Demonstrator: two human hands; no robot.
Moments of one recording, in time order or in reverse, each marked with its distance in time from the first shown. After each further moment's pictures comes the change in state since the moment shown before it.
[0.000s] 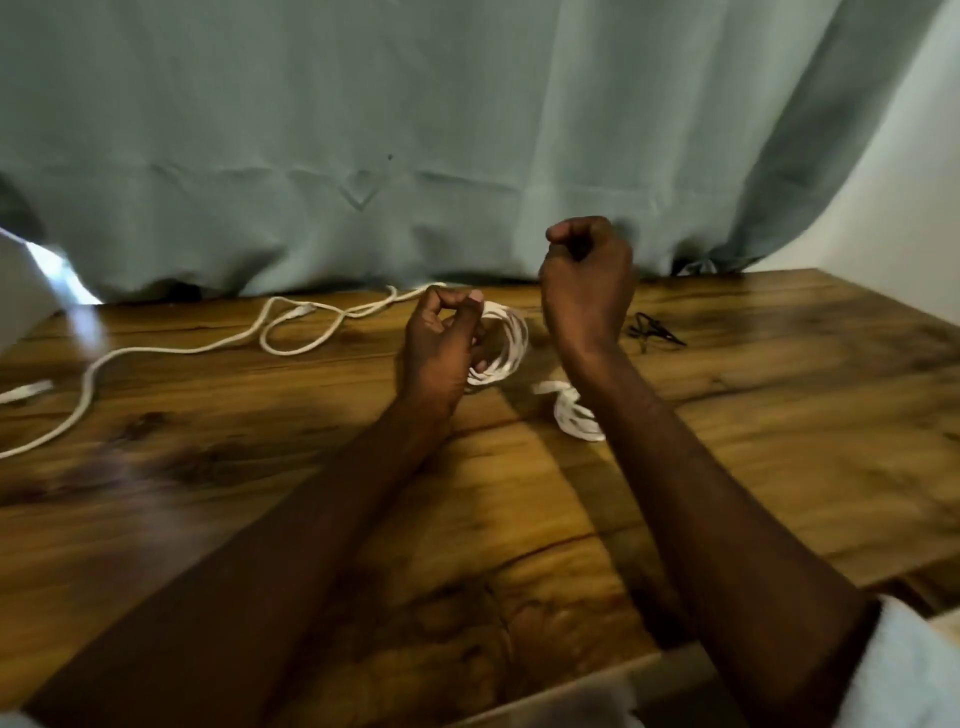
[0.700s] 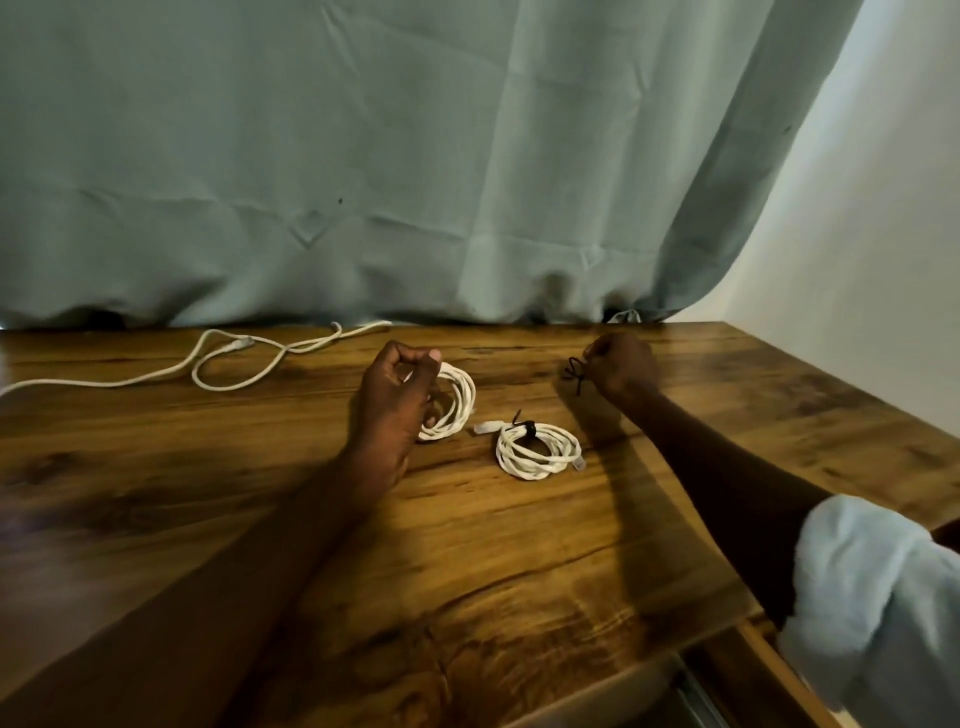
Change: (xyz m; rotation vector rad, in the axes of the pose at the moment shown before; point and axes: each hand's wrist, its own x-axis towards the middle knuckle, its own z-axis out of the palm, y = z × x) left_hand -0.005 -0.010 0.003 0.032 -0.004 -0.014; right_hand 0.094 0.122 -0.084 -0.754 -0.322 0.076
